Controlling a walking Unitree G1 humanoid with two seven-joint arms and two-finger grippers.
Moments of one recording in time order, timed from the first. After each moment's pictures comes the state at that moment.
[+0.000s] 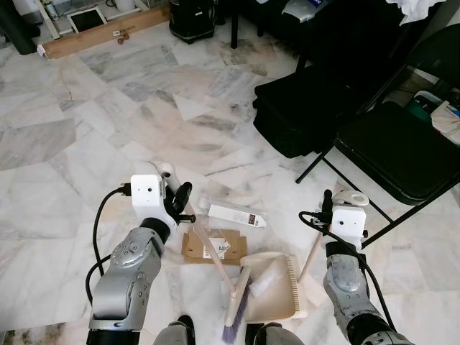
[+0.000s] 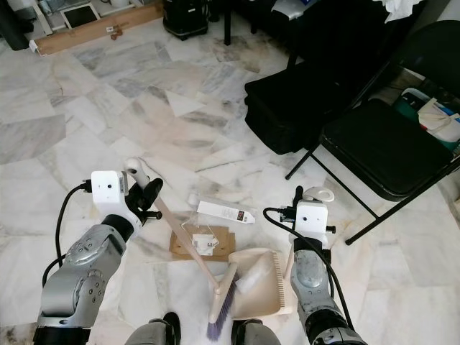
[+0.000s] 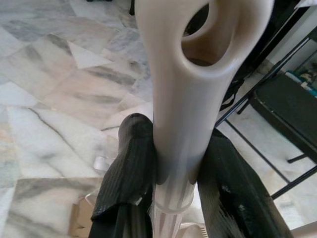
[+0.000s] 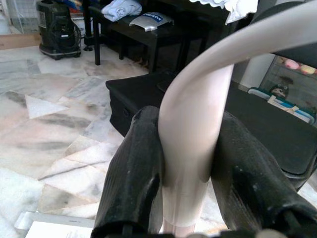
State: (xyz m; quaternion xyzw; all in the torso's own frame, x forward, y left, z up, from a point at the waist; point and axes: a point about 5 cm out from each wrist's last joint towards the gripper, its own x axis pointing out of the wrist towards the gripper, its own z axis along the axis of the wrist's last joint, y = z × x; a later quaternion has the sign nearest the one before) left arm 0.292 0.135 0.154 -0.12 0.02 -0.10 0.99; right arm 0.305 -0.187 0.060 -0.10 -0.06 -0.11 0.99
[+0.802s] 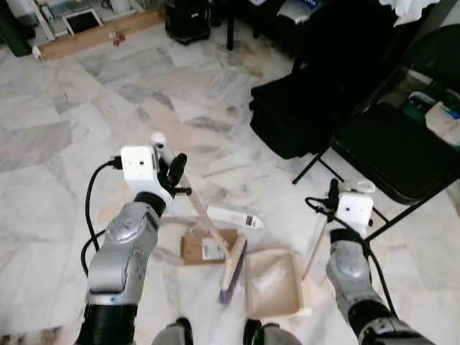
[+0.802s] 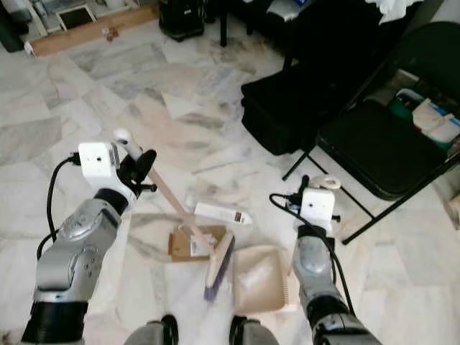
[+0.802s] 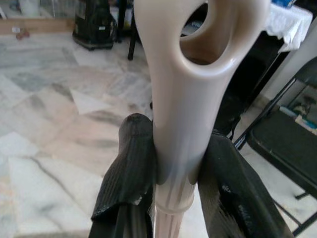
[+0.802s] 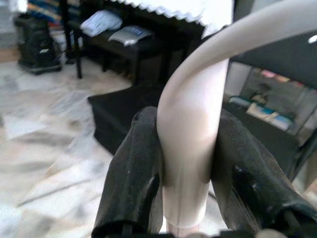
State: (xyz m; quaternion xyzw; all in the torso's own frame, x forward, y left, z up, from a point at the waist) left arm 0.313 0.143 0.192 -0.09 -0.06 -0.10 0.99; right arm 0.322 -0.204 0.082 -0.08 -0.08 -0.14 0.98
